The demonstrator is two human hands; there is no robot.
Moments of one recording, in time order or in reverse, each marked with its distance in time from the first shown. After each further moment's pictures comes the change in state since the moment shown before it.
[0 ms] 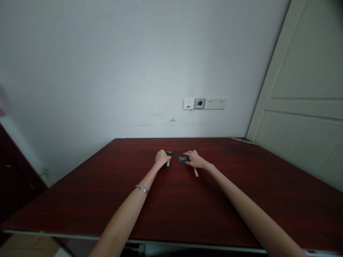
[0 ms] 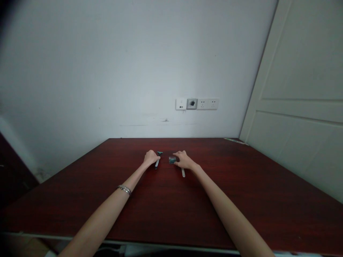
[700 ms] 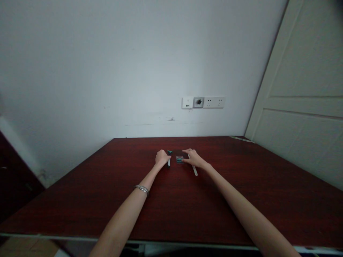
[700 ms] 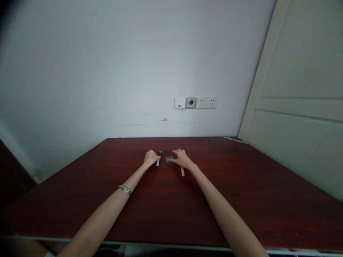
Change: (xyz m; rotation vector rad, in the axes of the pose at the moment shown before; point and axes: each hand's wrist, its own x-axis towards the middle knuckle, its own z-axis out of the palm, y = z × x) left_hand -0.008 0.004 0.002 -0.050 0.011 -0.003; right_hand 0.004 -0.009 0.003 0.017 0.116 0.077
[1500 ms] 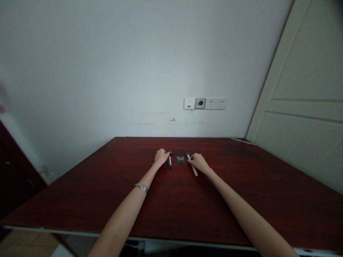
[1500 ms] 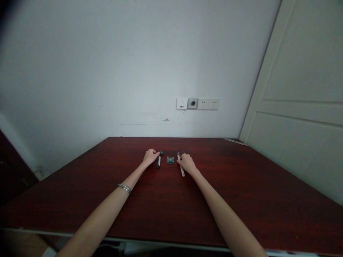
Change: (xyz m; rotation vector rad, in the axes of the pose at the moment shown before) left_hand 0.011 -0.013 0.001 -0.028 0.049 0.059; right_hand -0.013 0.010 0.006 -0.051 -0.001 0.341
